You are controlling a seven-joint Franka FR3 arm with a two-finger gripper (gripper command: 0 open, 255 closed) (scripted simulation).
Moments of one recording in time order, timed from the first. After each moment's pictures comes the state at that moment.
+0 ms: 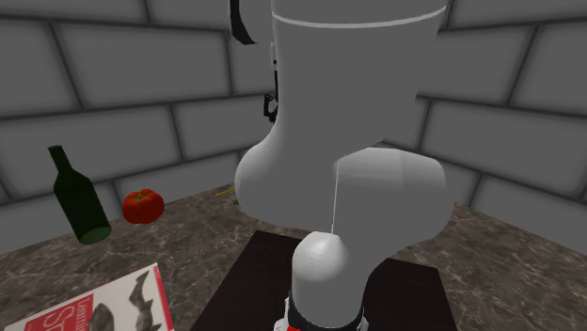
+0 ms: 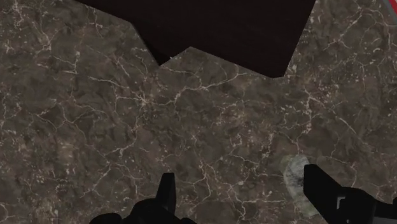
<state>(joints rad) 0.10 -0.35 0.33 -2.35 0.07 1.90 -0.06</state>
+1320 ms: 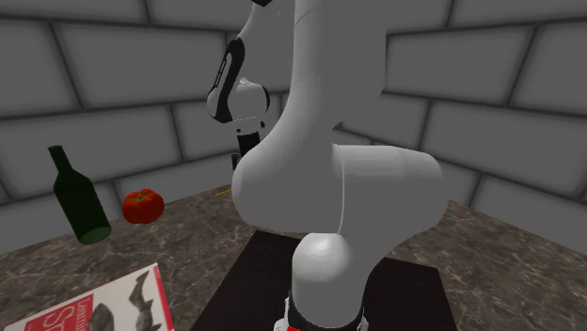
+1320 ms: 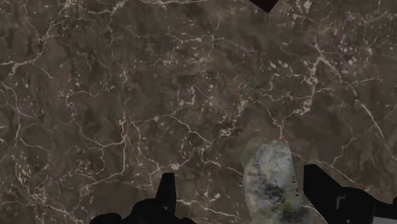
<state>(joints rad) 0.26 0.41 0.45 -2.04 -0.32 2.15 0.20</state>
